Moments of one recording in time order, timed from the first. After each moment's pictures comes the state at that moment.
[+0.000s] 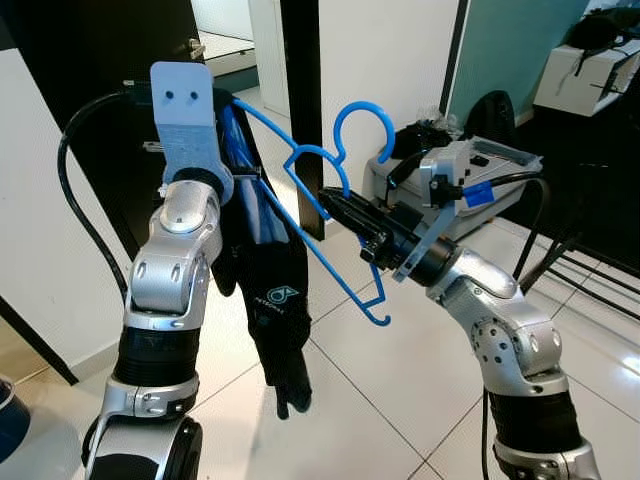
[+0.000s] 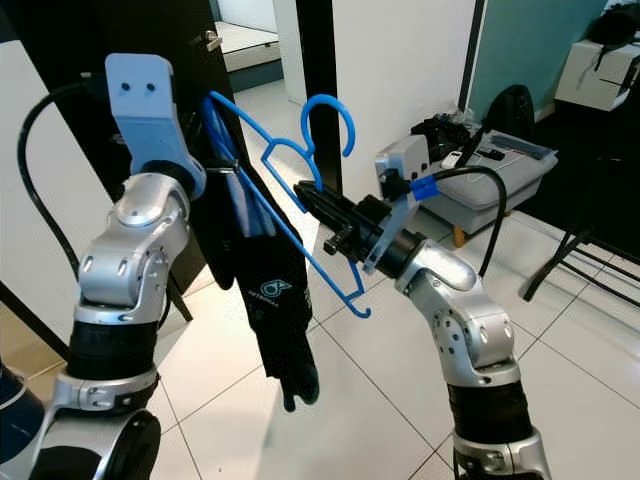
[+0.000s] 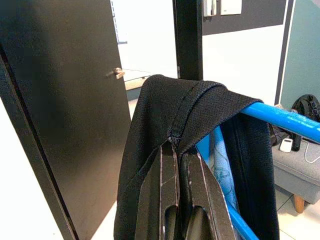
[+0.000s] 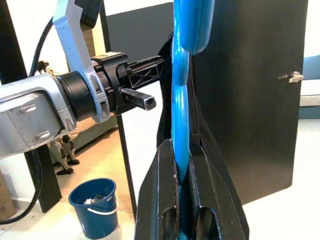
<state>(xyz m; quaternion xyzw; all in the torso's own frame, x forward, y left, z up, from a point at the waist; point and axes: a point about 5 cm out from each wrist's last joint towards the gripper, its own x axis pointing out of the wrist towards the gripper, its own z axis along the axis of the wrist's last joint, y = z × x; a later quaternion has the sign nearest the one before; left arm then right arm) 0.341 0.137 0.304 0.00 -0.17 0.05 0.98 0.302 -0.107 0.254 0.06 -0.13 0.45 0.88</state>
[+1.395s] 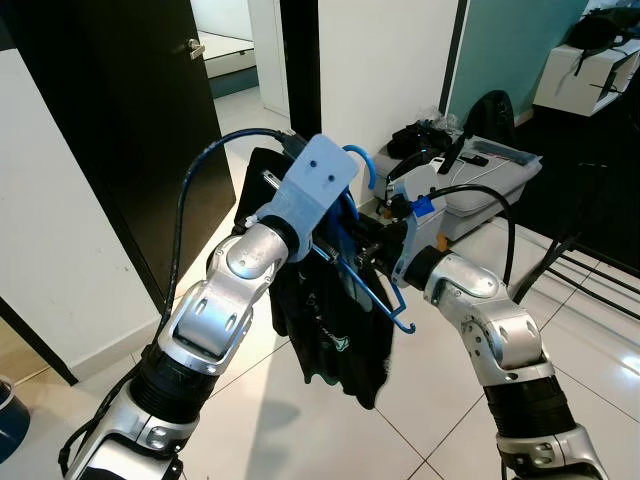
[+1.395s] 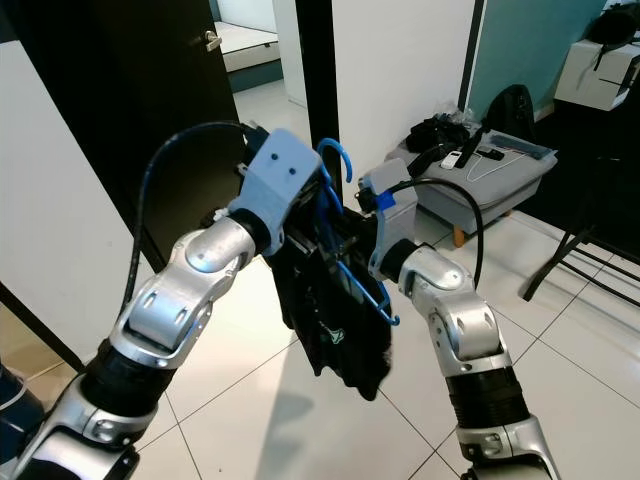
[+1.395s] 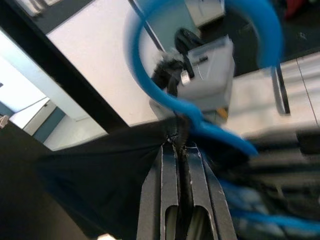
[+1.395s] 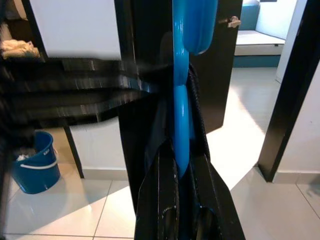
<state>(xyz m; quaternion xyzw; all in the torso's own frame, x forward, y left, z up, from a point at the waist) 0.319 0.054 0.258 0.24 -0.12 -0.25 0.93 0.331 -0.119 0.221 -0.04 -0.04 0.34 0.94</state>
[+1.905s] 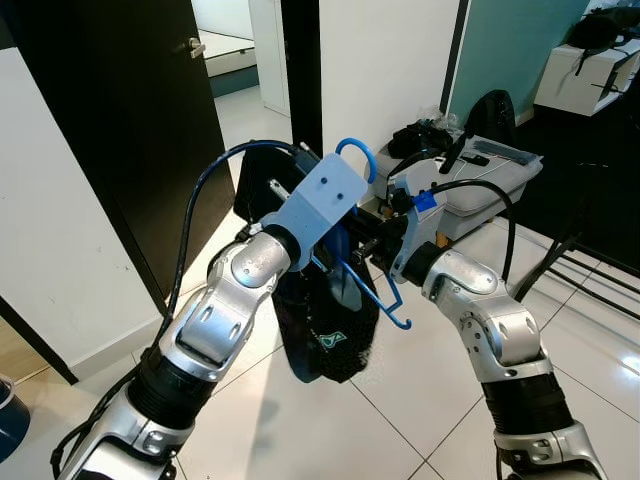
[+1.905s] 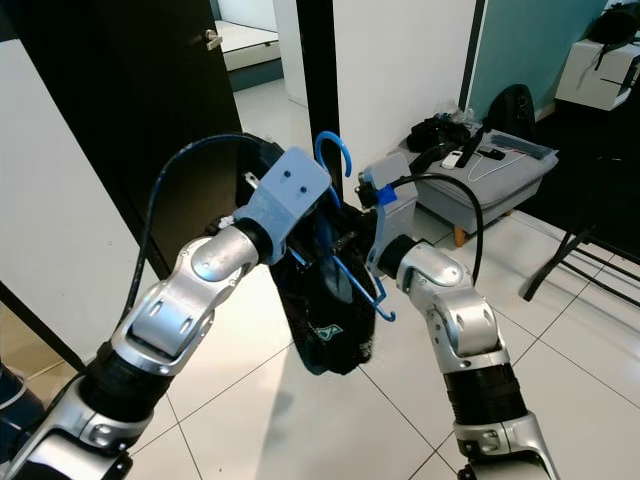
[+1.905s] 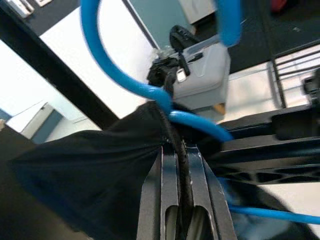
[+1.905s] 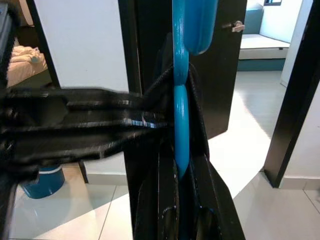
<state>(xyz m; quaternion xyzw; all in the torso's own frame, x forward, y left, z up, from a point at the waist) 0.311 0.044 0.255 0.21 -0.12 -0.29 0.92 0.332 -0.117 0.224 -0.02 -0.05 0.34 0.94</state>
